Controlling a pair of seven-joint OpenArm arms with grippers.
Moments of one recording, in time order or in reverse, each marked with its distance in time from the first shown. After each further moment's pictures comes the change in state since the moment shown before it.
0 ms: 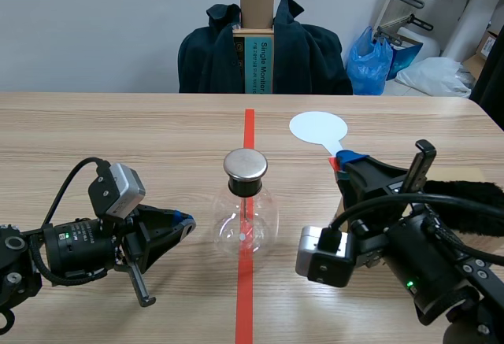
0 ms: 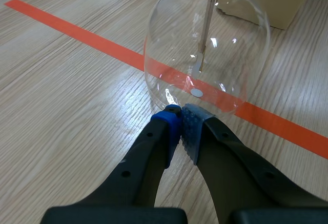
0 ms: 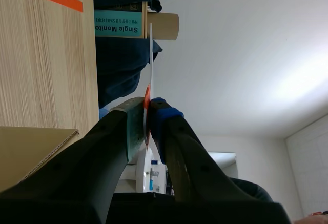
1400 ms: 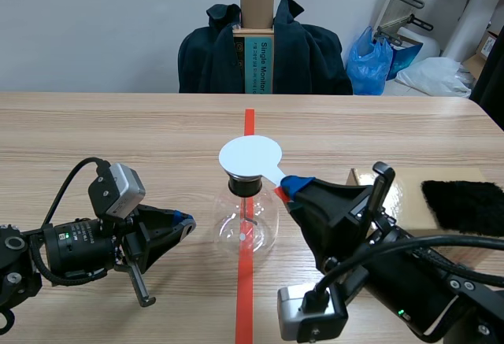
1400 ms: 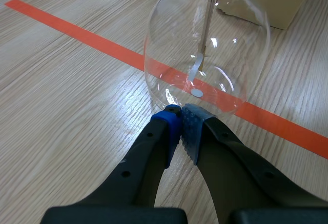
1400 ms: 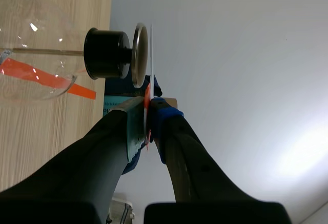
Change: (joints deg) left arm 0.0 0.0 0.0 0.0 0.0 0.0 0.0; right arm 0.0 0.0 0.0 0.0 -0.3 0.0 20.3
